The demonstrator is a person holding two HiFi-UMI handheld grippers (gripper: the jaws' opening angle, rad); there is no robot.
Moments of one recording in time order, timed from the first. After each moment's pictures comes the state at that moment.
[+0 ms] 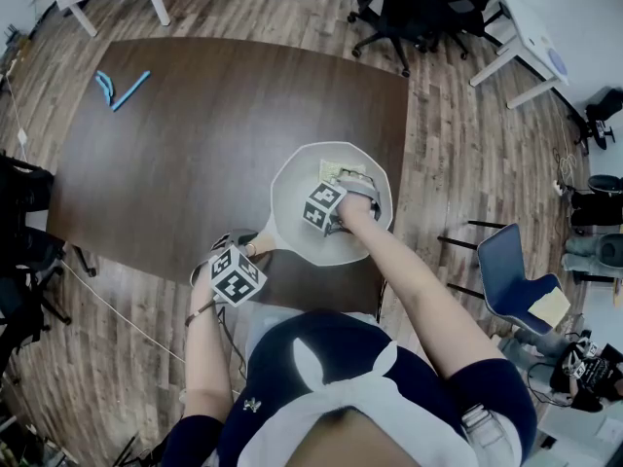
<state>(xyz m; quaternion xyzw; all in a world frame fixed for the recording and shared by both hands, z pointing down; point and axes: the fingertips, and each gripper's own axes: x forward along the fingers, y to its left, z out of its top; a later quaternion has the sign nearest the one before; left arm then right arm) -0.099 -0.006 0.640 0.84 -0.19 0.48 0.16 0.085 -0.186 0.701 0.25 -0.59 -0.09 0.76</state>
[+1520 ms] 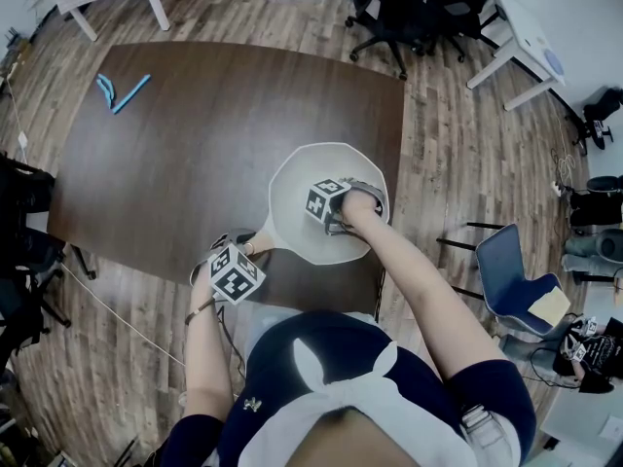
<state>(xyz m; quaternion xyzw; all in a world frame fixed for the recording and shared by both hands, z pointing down) -0.101 0.002 0.639 0.84 -0.20 0.48 0.16 0.129 -0.129 0.708 0.19 -0.52 0.08 0.83</state>
